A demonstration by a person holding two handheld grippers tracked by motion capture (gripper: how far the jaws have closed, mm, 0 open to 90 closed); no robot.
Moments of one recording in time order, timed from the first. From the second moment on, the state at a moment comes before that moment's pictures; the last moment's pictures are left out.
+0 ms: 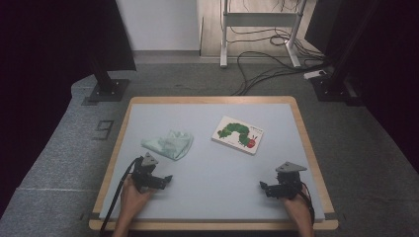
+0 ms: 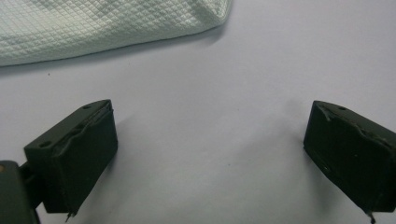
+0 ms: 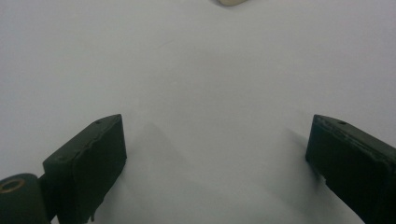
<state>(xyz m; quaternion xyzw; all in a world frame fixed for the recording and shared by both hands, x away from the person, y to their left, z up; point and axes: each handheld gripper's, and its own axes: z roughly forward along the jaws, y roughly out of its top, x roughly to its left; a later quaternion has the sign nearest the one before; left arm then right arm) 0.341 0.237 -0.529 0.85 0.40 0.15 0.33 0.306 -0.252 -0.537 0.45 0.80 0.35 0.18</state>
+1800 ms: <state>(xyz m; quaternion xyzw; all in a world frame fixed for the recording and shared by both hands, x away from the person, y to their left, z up) 0.312 0.249 -0.527 0.84 0.39 0.15 0.33 0.345 -0.190 -0.500 0.38 0.83 0.37 0.16</state>
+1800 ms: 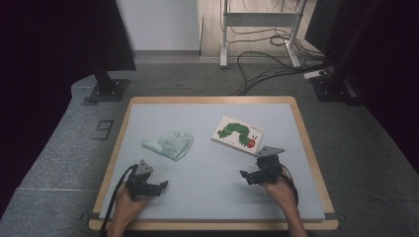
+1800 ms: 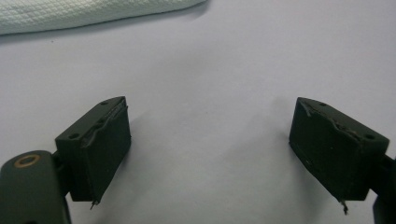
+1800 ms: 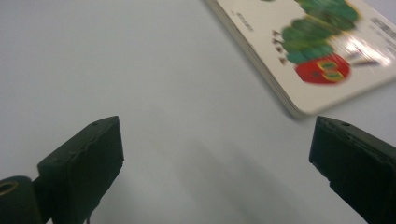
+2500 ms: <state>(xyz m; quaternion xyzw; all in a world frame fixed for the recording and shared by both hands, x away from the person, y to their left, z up) 0.313 0.246 -0.529 0.85 0.39 0.15 0.32 0.400 -0.103 -0.489 0.30 0.86 0.38 0.13</state>
